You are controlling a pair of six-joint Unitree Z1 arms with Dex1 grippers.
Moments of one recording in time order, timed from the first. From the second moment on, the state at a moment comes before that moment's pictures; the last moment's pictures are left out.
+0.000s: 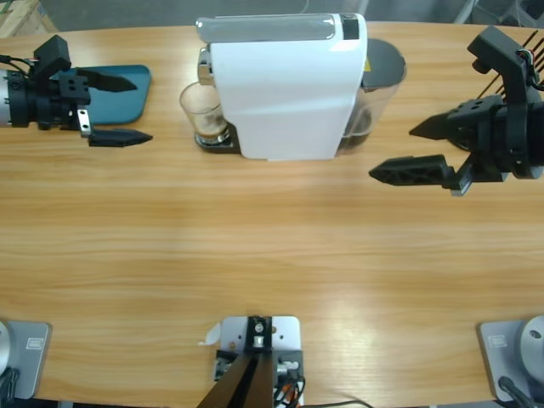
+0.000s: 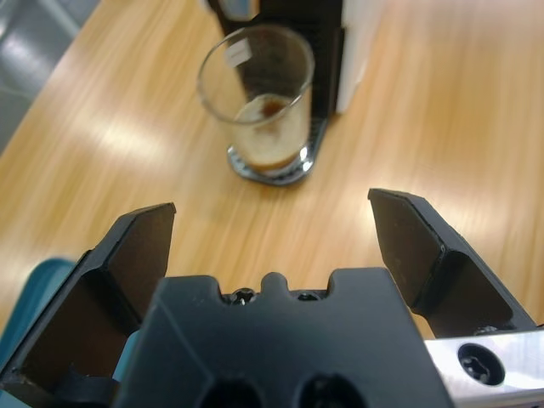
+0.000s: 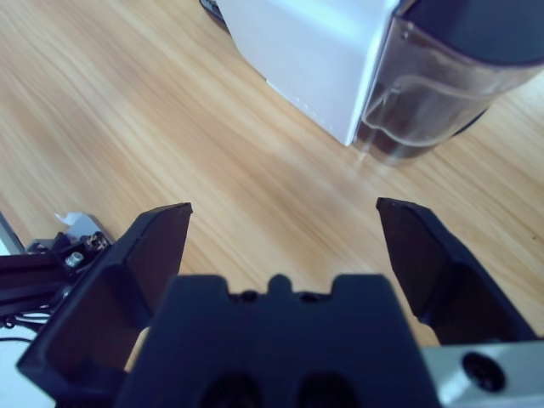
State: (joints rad) arm 0 -0.20 1.63 -0.73 -0.06 -0.69 0.82; arm 1 0.66 1.29 -0.87 0.42 0.19 0.03
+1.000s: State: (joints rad) arm 0 -0.28 1.86 -0.90 -0.15 -0.76 0.83; arm 1 0.66 1.35 -0.81 0.27 0.19 -0.03
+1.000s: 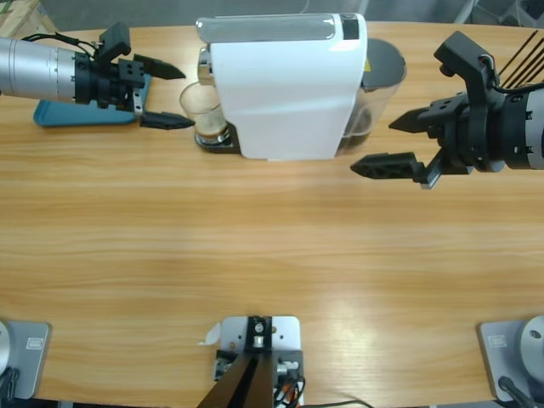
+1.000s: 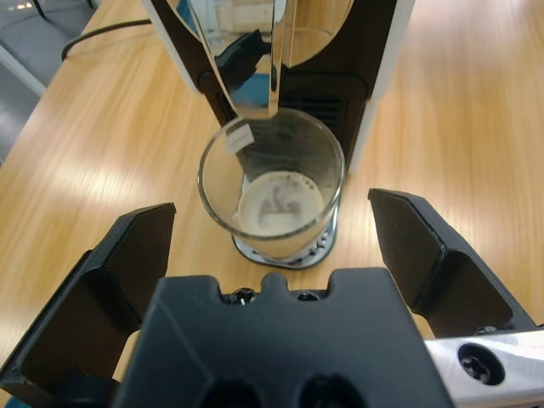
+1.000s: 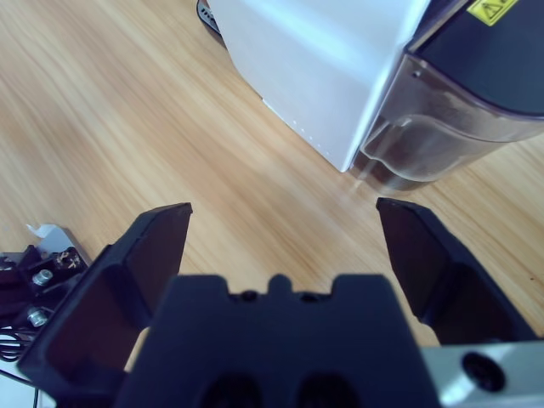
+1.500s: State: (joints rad) arm 0 -0.33 1.87 -0.93 -0.14 -0.76 0.83; arm 1 0.66 1.35 -0.80 0.27 0.19 -0.03
